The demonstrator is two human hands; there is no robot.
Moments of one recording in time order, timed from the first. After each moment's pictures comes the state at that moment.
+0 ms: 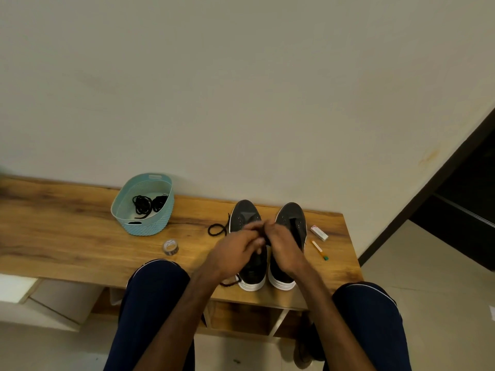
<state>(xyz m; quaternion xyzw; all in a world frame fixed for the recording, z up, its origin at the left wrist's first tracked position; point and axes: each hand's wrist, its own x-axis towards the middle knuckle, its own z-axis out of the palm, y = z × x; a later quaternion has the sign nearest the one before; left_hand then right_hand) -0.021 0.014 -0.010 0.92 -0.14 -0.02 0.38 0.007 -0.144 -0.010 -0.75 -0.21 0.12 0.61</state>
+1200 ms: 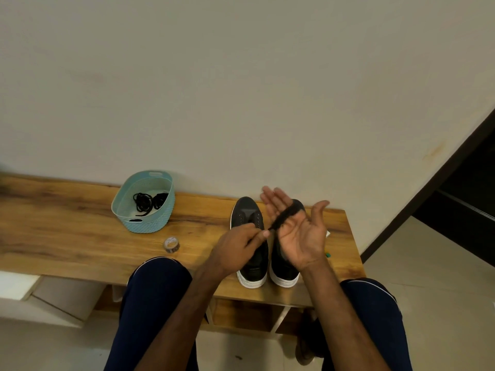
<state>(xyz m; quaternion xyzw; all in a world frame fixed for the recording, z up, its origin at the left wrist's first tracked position) -0.014 0.007 -0.019 0.90 -0.15 0.05 0.41 0.014 -0.153 0.016 -0.29 -0.14 0.23 0.92</state>
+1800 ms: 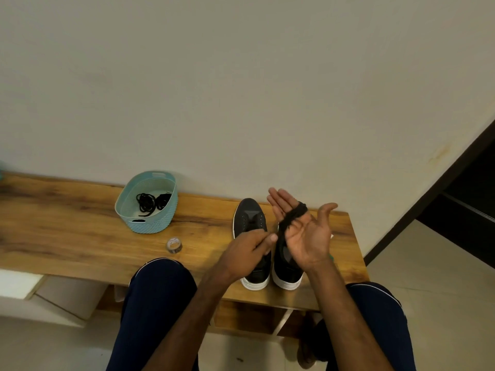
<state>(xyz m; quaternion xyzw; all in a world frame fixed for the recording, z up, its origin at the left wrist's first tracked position) -0.019 -0.003 -0.021 0.87 -0.14 0.00 0.47 0.020 -0.157 0.011 -0.30 -0.15 0.26 0.91</state>
